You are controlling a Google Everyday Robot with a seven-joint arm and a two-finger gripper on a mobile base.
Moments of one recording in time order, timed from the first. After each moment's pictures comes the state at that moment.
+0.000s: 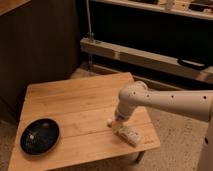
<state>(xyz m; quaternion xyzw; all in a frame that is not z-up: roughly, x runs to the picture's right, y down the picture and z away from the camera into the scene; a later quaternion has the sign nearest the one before) 0.058 0.189 0.772 -0.35 -0.01 0.23 0.91</state>
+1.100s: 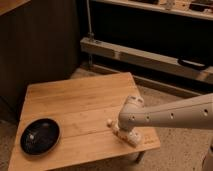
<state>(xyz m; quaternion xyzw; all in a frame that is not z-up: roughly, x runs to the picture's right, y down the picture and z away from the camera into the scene) 0.101 0.207 0.784 -0.24 0.05 0.23 0.94</state>
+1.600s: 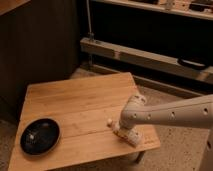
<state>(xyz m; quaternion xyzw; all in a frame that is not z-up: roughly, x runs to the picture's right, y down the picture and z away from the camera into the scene) 0.098 0.205 0.801 -0.25 0.02 0.23 0.94</state>
